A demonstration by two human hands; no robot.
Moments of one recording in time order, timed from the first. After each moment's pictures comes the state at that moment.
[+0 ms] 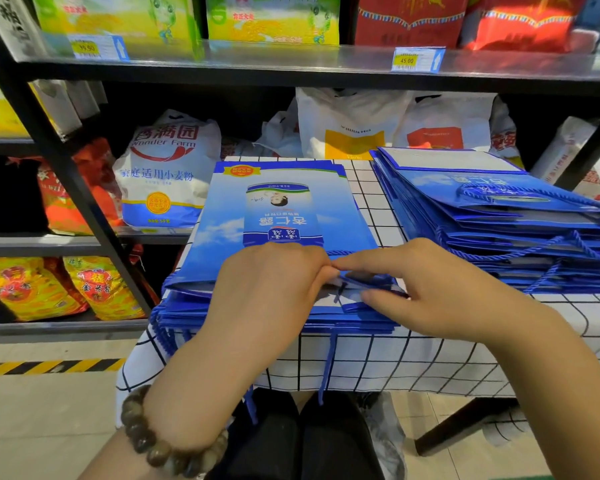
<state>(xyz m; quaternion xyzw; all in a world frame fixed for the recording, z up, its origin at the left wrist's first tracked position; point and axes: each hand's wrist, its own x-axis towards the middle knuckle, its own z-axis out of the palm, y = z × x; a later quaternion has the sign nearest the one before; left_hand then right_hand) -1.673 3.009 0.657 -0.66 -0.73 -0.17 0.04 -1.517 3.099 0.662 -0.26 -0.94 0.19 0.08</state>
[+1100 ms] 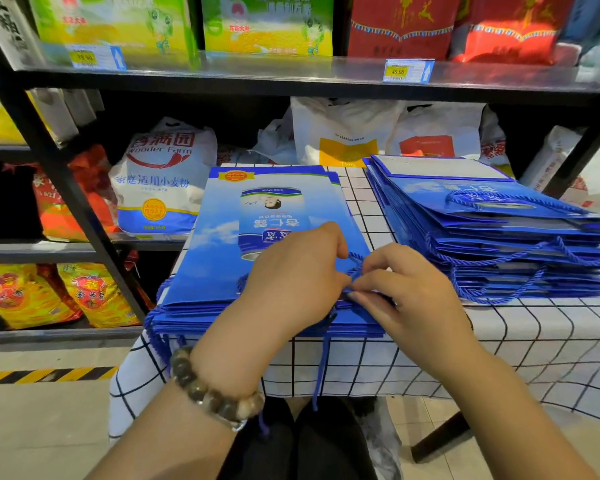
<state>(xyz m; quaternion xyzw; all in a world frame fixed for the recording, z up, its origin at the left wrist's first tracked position) -1.662 3.043 0.660 -0.62 -0.75 -0.21 -0.13 -1.517 3.098 0.612 -0.24 -0.90 0.01 0.37</state>
